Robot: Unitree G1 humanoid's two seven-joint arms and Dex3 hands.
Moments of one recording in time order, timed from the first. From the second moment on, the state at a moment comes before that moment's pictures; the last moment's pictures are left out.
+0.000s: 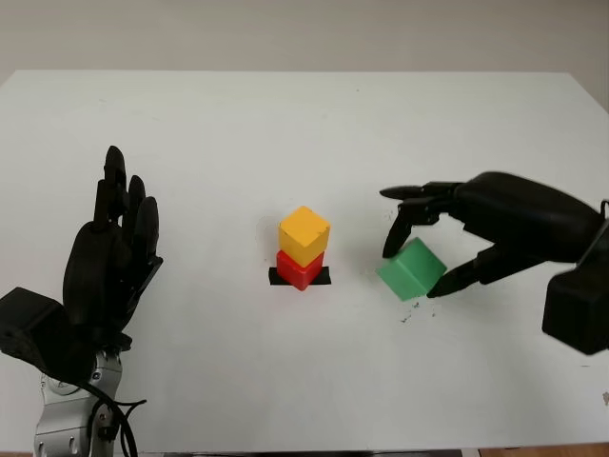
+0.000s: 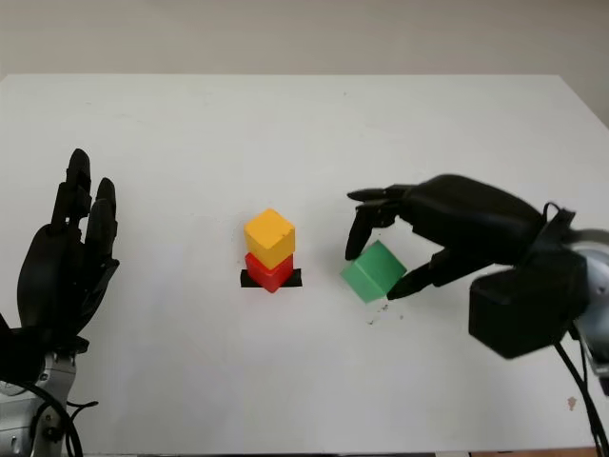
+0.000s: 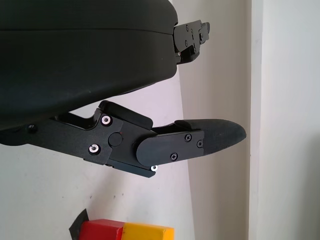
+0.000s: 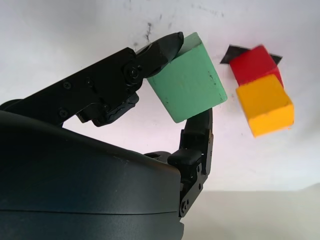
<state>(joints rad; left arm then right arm) 0.02 0.19 0.26 -0.22 -0.24 0.01 -0.18 -0.44 -0.89 0.00 -0.01 -0.12 -0.35 0.73</state>
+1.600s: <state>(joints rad) 0.02 0.19 0.24 -0.21 -0.22 0.01 -0.17 -1.09 -0.55 0.22 0.24 -0.11 0.30 0.96</state>
